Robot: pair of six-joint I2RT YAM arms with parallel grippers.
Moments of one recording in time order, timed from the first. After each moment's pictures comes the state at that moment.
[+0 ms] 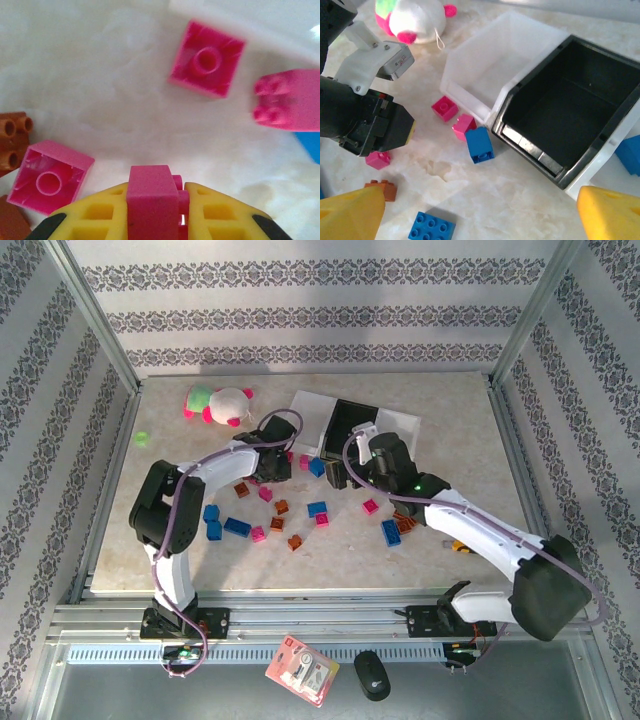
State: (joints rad) left arm -0.46 1.87 1.33 -0.62 -0.10 -0.55; right arm 0.61 1.26 0.87 -0.15 0.02 0.20
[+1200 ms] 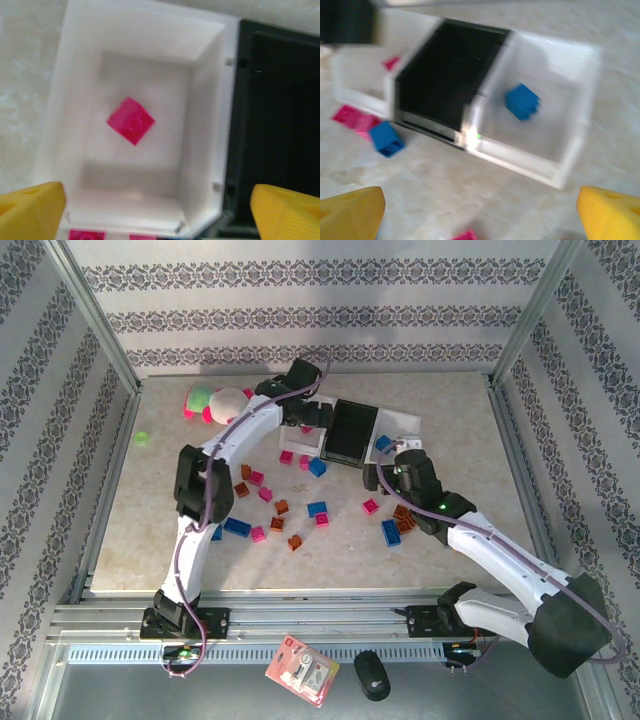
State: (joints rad) left arm -0.46 2.23 2.12 -0.86 -0.05 -0.38; right arm 0.50 1.07 0.69 -0.24 0.28 0.36
